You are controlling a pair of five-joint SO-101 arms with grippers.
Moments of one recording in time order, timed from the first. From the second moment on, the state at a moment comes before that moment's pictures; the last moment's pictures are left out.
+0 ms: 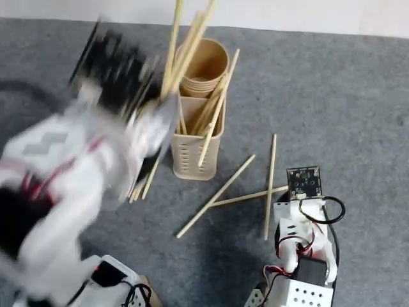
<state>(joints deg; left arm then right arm) 24.9 -27.4 -37.8 100.4 -2.9 5.5 -104.6 96.0 55.7 21.2</state>
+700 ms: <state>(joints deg) 26.3 -28.6 2.4 42.9 -6.1 5.5 -104.6 96.0 55.7 21.2</state>
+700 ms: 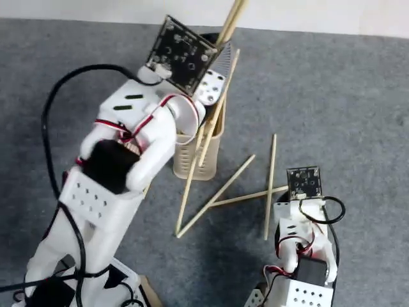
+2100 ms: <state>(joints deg) -15.3 -28.8 26.8 56.9 -10.8 5.5 -104.6 96.0 55.7 21.2</state>
